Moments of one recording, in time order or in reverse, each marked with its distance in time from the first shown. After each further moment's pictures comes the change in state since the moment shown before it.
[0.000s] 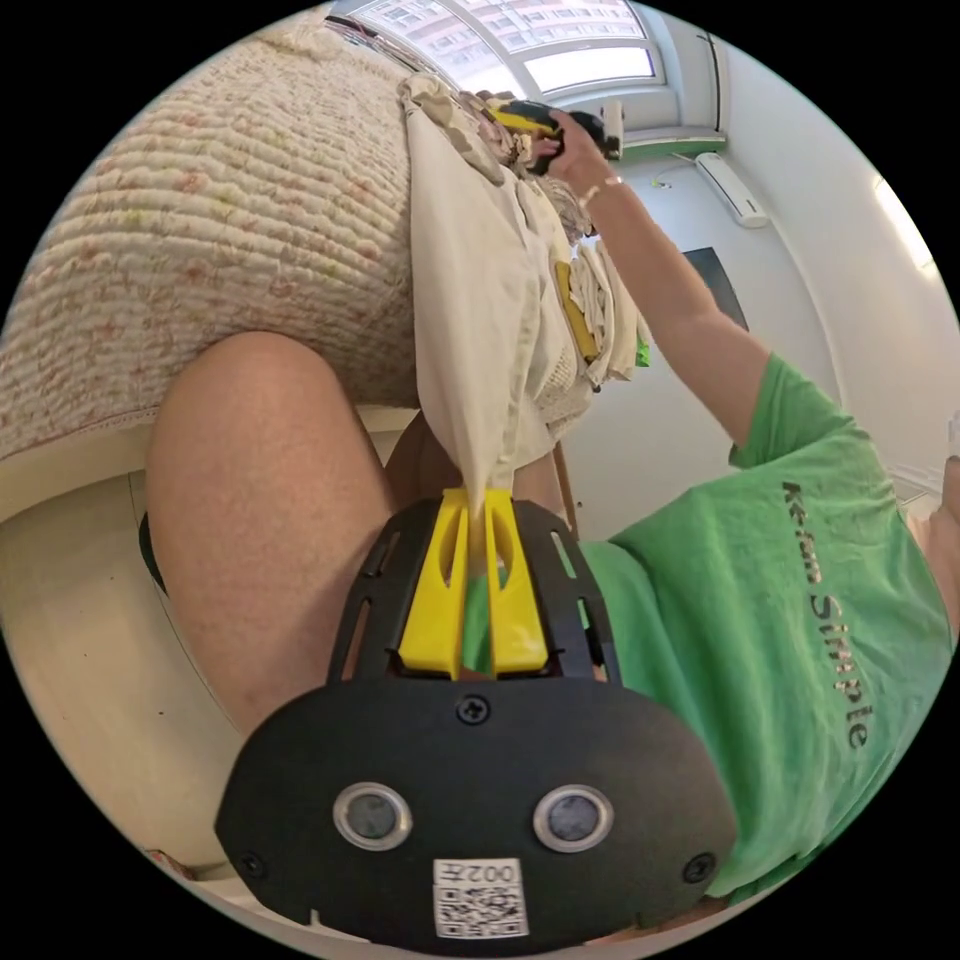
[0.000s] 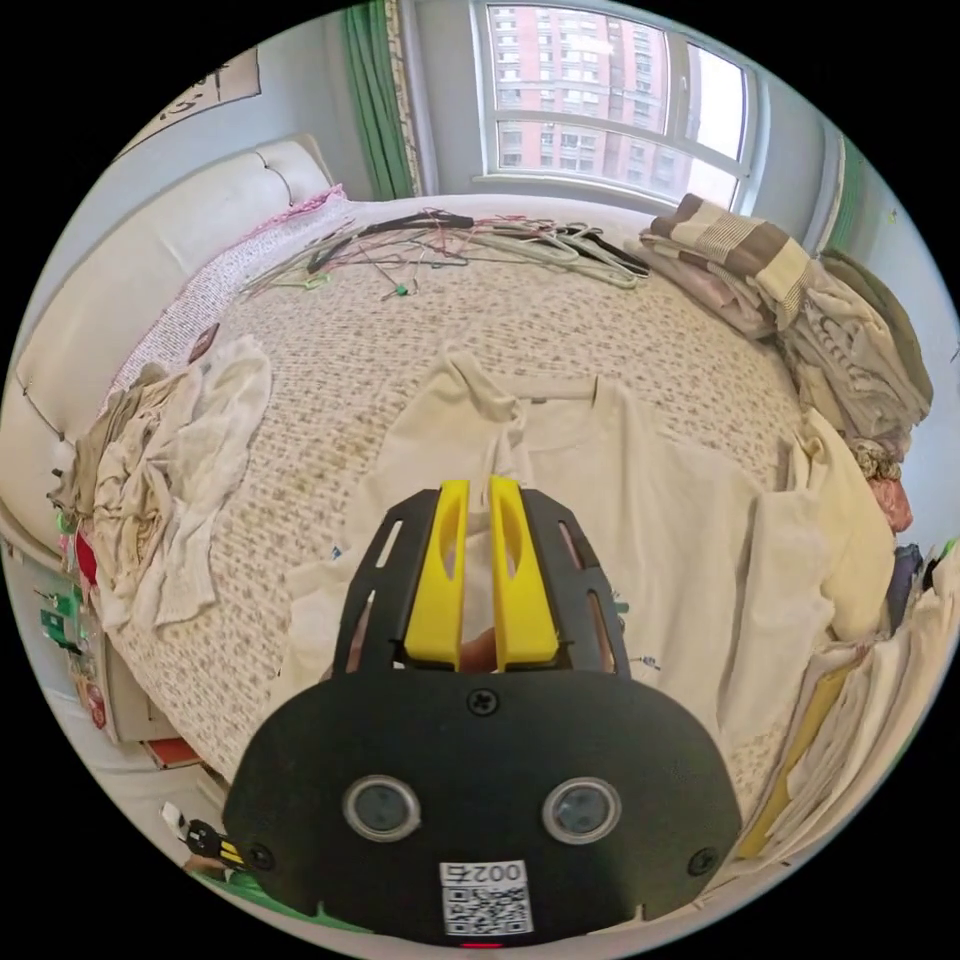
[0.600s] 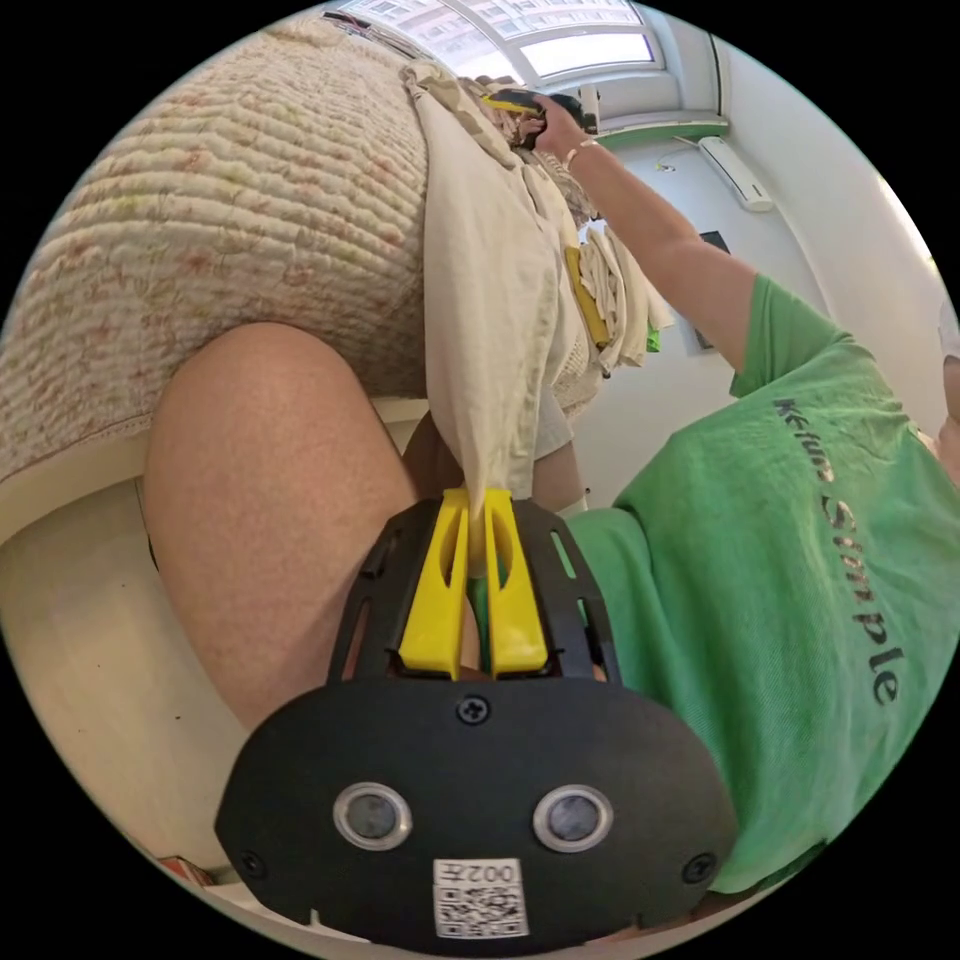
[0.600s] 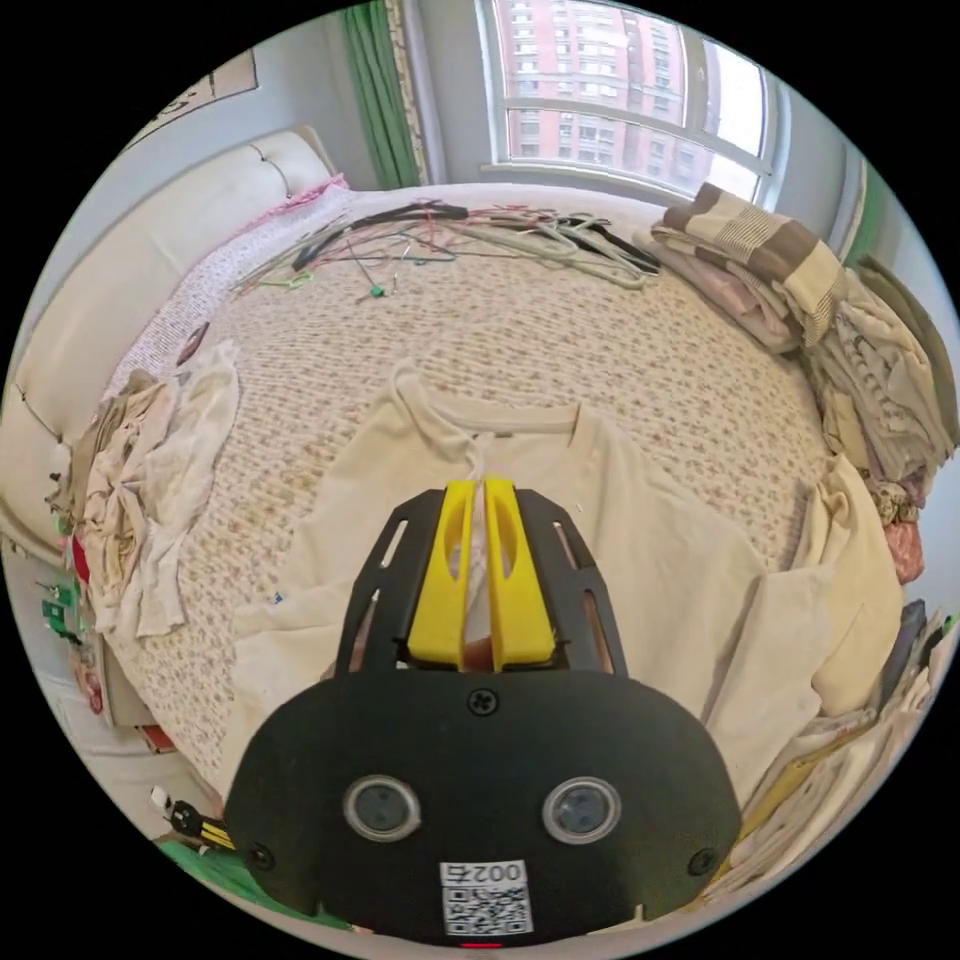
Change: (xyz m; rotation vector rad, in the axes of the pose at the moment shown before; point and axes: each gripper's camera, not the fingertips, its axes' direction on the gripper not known) left arm -0.015 -0.006 0.006 -0.029 -0.007 0.014; right arm 0.046 -0.077 0.051 -0.048 -0.028 -0.054
